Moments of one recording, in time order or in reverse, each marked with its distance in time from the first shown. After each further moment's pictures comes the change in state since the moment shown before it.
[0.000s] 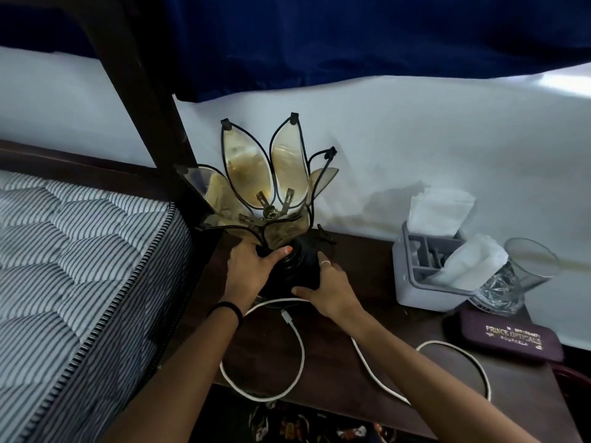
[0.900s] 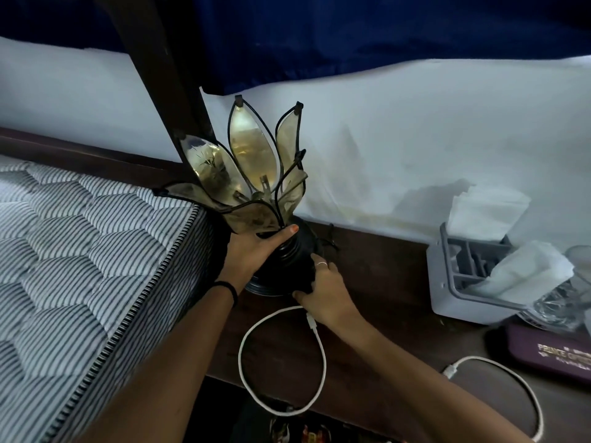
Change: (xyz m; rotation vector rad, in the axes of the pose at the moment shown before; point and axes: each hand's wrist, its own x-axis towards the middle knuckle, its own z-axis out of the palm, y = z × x) left_hand 0.037 -0.018 -0.027 -0.161 -0.046 -0.012; right_hand 0.007 -0.027 0.038 0.144 -0.073 -0.115
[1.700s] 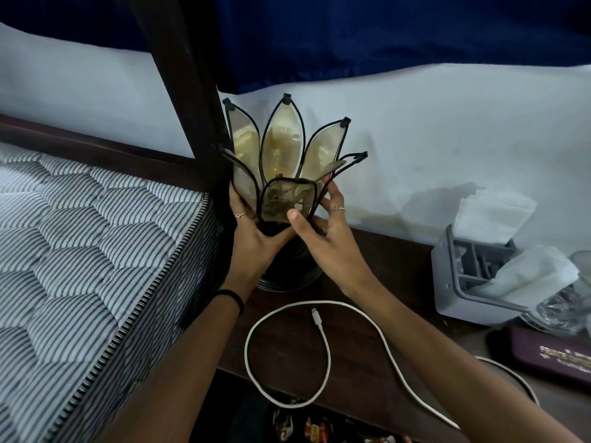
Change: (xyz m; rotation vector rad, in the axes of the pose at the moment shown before) left_hand -0.017 0.012 -0.009 -0.285 0.084 0.319; right_hand -0.001 -0.061 -0.037 0.539 0.074 -0.453
